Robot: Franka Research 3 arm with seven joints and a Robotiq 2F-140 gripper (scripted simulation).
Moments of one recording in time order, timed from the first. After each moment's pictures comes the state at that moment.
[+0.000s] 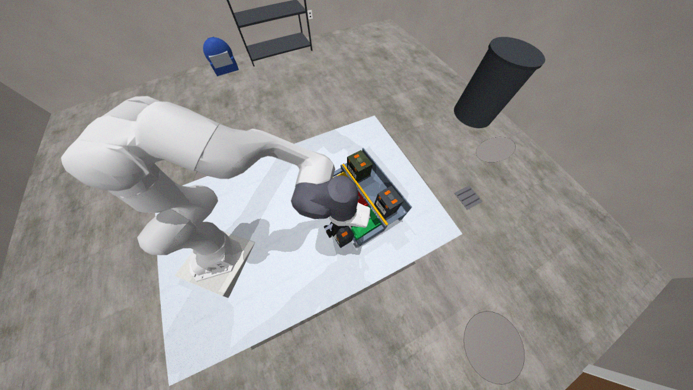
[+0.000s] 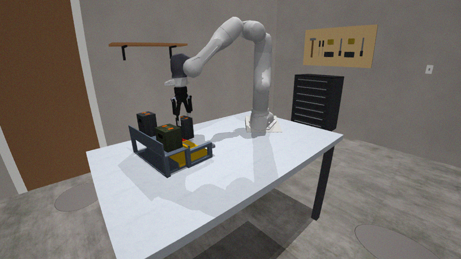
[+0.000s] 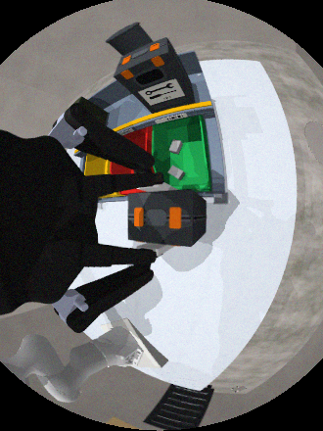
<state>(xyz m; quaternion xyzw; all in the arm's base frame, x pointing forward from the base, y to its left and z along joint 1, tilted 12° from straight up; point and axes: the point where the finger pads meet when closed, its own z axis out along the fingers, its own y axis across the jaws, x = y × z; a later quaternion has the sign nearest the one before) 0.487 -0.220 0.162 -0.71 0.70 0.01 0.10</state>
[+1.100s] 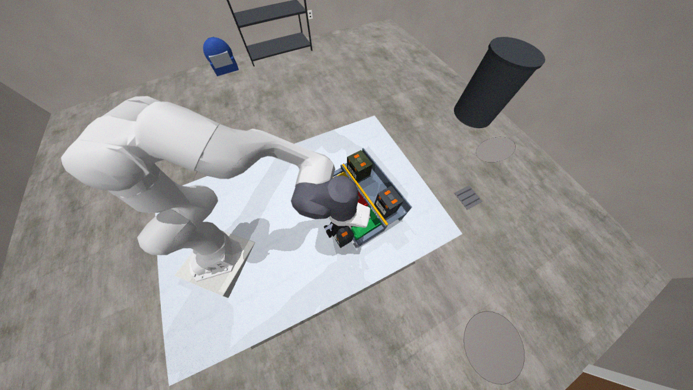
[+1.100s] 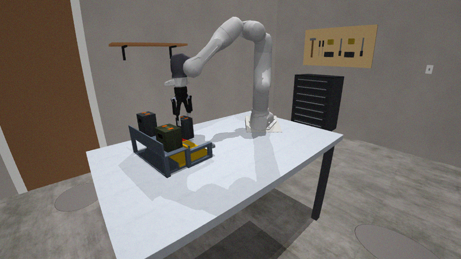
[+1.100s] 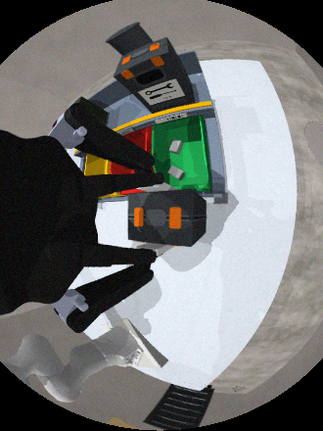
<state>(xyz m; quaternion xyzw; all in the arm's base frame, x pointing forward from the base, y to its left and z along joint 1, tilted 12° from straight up) 0.487 -0.220 0.162 -0.71 0.70 0.01 0.10</state>
